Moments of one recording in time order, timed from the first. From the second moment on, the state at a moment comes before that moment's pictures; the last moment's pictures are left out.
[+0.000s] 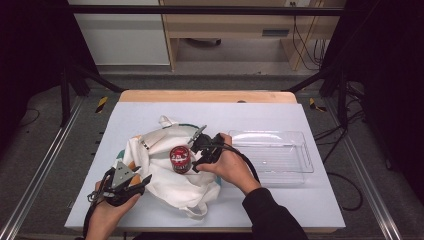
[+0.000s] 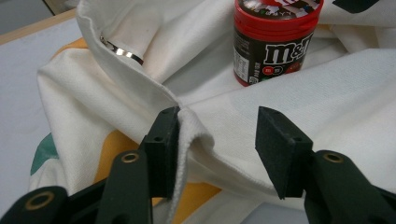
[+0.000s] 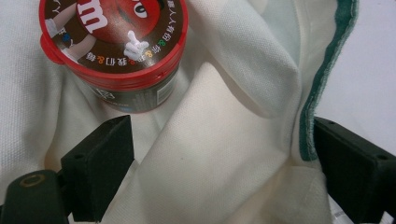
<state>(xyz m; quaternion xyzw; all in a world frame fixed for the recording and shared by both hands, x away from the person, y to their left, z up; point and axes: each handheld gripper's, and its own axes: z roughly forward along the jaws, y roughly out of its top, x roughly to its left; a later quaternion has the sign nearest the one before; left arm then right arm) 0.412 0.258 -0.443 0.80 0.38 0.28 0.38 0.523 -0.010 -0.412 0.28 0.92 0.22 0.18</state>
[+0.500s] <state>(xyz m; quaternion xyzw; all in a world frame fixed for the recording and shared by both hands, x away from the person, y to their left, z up) 0.412 0.260 -0.443 0.79 0.39 0.28 0.38 0.520 0.004 -0.425 0.26 0.93 0.17 0.20</state>
